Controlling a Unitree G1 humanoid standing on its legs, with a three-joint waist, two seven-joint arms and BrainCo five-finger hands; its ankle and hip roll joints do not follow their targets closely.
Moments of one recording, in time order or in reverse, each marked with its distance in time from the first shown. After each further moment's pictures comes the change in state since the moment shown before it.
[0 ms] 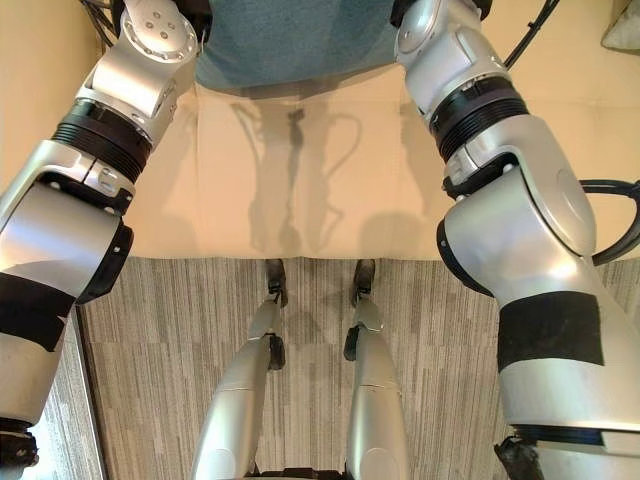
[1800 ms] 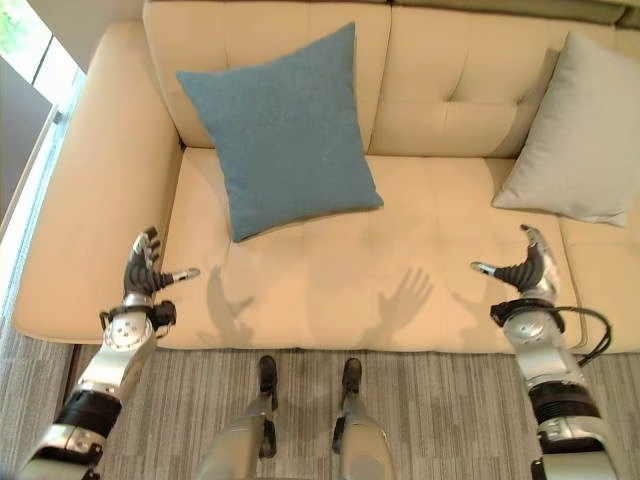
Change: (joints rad) left arm 1.568 -0.016 0.513 -0.685 0.036 -0.110 -0.433; right arm 1.559 -0.166 -0.792 -0.633 -0.081 -0.158 0.346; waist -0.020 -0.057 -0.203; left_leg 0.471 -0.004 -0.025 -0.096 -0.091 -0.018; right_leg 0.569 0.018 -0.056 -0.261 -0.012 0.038
